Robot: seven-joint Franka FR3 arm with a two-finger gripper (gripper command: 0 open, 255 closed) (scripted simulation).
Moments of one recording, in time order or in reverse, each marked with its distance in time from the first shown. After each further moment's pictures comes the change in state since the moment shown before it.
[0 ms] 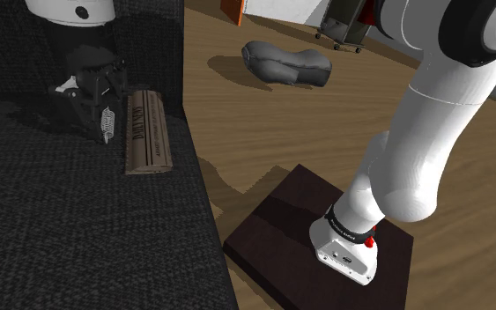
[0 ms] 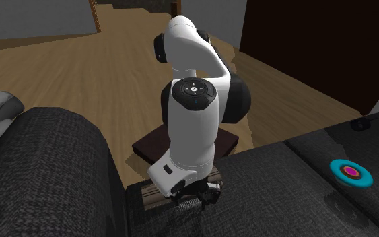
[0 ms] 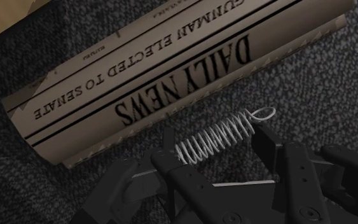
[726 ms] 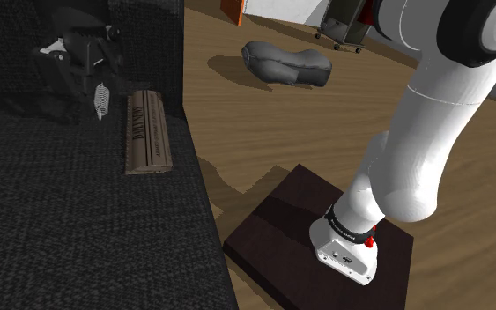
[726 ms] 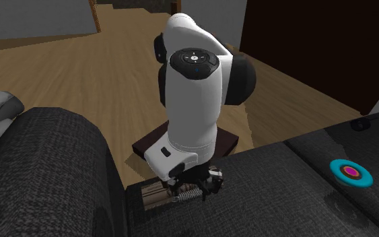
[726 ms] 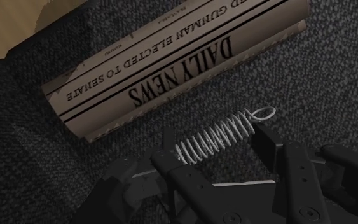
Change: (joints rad) arm 0.007 0.010 0.003 0.132 -0.002 -0.123 -0.002
